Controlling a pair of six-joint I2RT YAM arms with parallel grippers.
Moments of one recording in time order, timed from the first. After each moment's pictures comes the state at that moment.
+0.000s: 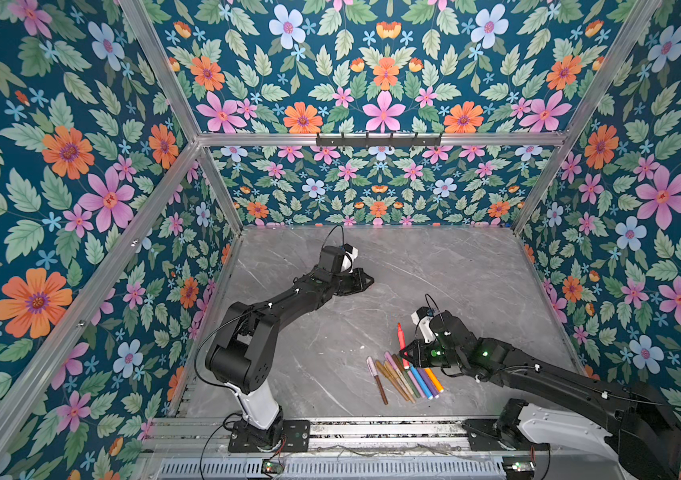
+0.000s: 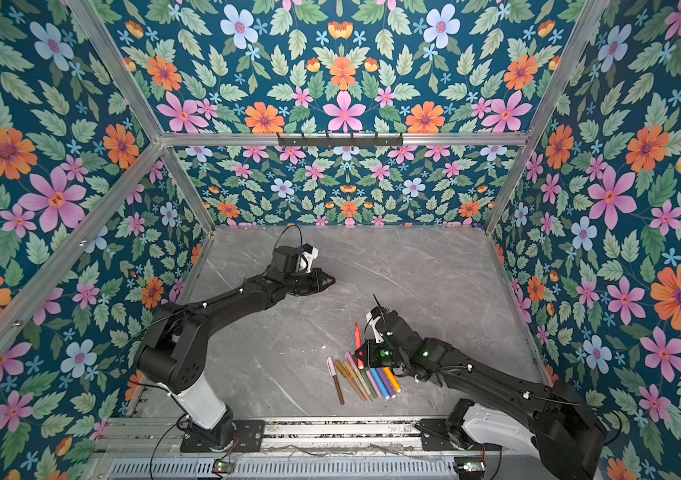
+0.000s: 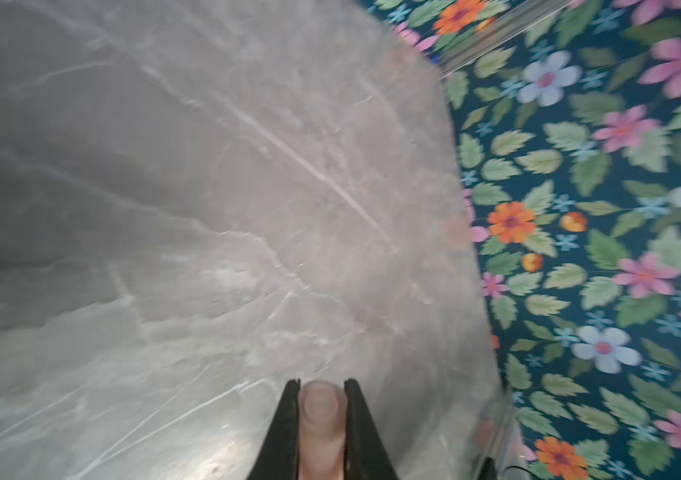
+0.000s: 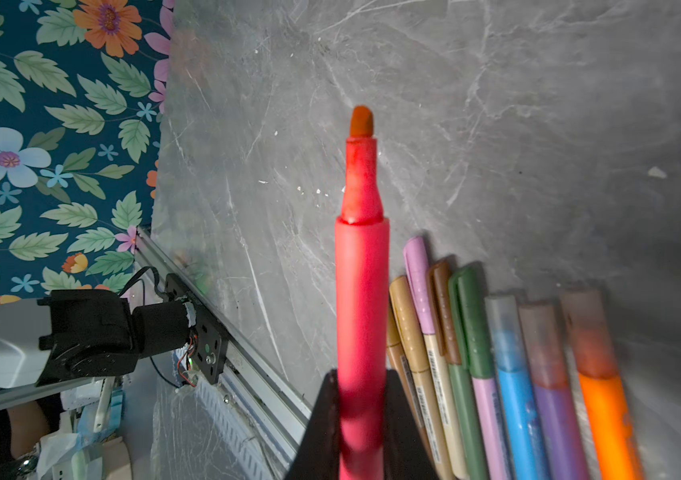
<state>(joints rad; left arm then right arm) -0.48 1.74 1.10 -0.08 0.43 -0.60 0.84 1.09 0.58 -0.28 -0.23 0.80</state>
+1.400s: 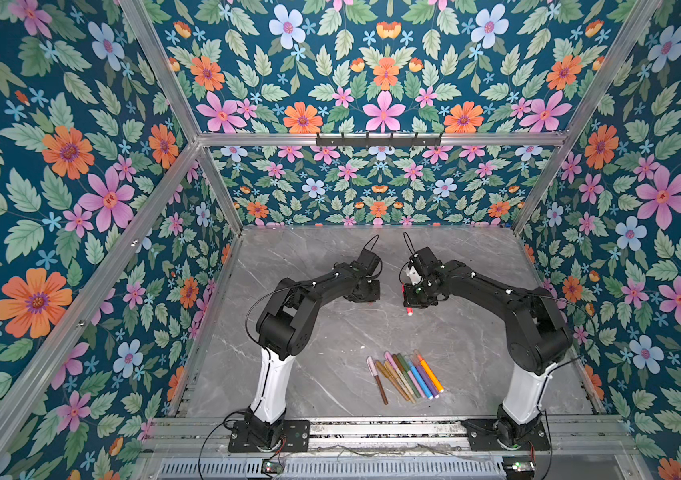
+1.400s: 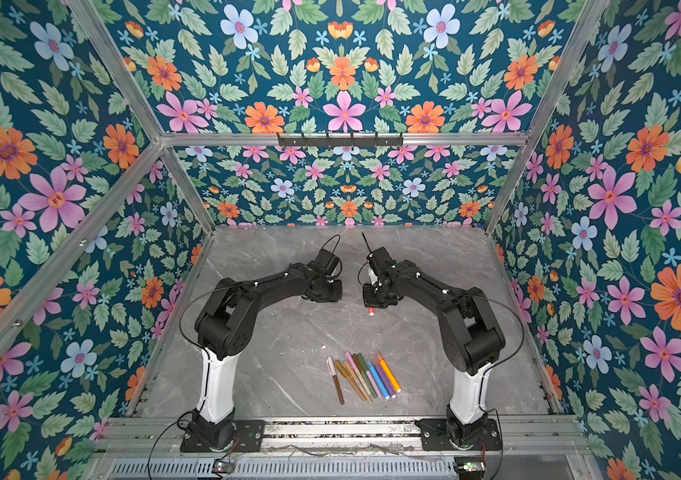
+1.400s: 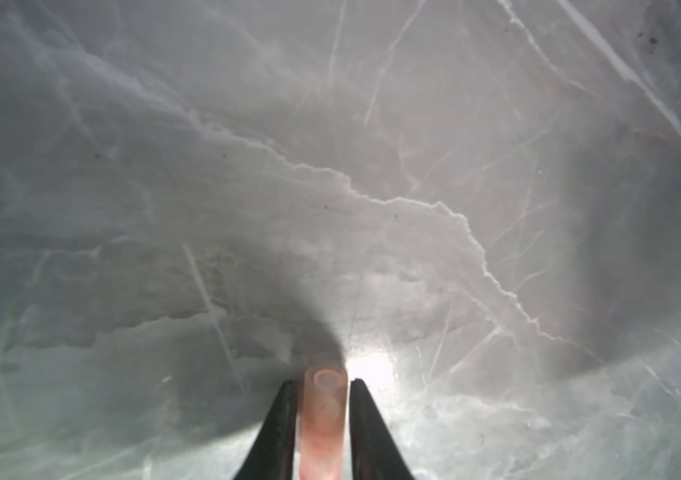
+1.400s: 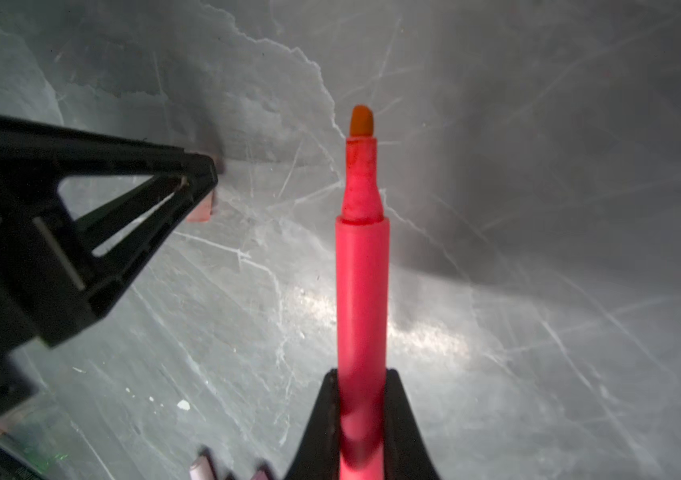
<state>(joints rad) -0.62 2.10 1.48 -0.51 0.06 -0.52 0.48 1.90 1.38 -0.70 -0.20 0.40</state>
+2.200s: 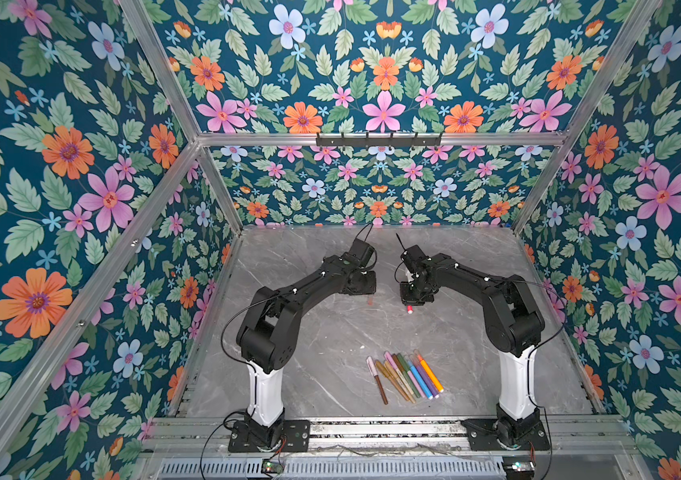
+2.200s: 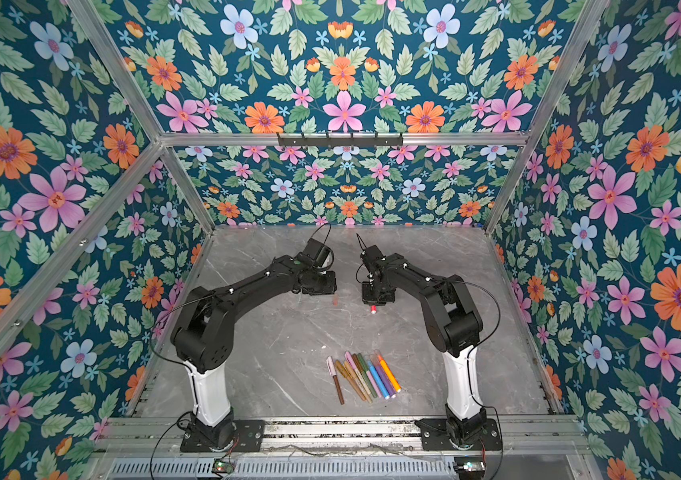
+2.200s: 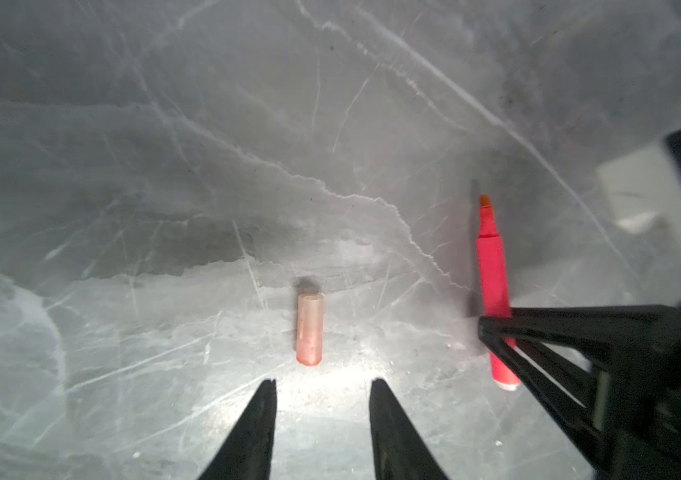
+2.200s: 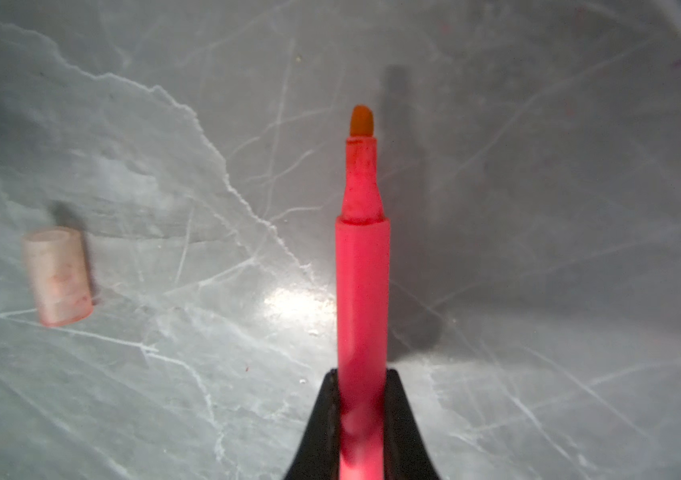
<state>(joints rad) -0.61 1.88 1.45 -0.59 0.06 -0.51 0.47 2.07 1.52 -0.80 -0.08 0.46</state>
